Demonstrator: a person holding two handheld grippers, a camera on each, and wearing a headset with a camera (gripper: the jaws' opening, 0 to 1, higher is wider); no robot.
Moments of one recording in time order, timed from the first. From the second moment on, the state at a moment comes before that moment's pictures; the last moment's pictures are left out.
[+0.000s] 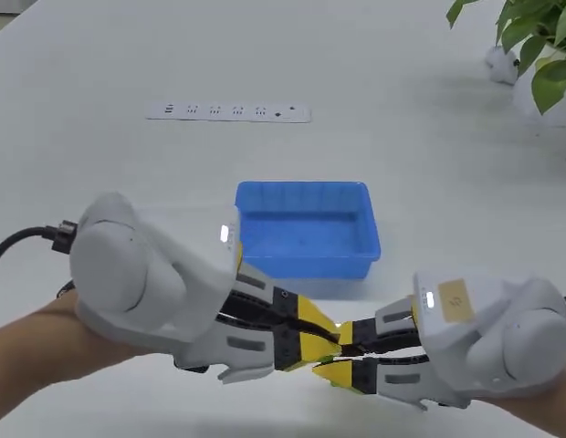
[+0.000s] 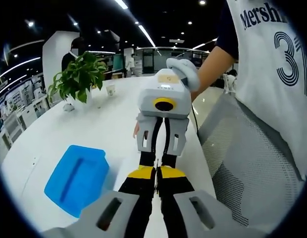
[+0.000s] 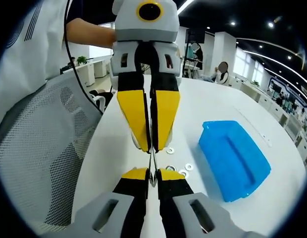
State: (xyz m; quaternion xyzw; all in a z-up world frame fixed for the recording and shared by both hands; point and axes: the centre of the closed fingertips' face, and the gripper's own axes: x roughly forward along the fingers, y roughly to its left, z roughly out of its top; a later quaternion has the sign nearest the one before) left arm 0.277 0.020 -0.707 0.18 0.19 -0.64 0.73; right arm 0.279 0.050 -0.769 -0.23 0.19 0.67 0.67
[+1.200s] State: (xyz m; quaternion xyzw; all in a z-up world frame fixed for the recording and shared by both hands) left arm 0.297 0.057 -0.710 0.21 0.20 -0.59 0.76; right arm 0.303 0.080 -0.770 -0.25 0.18 0.65 0.69
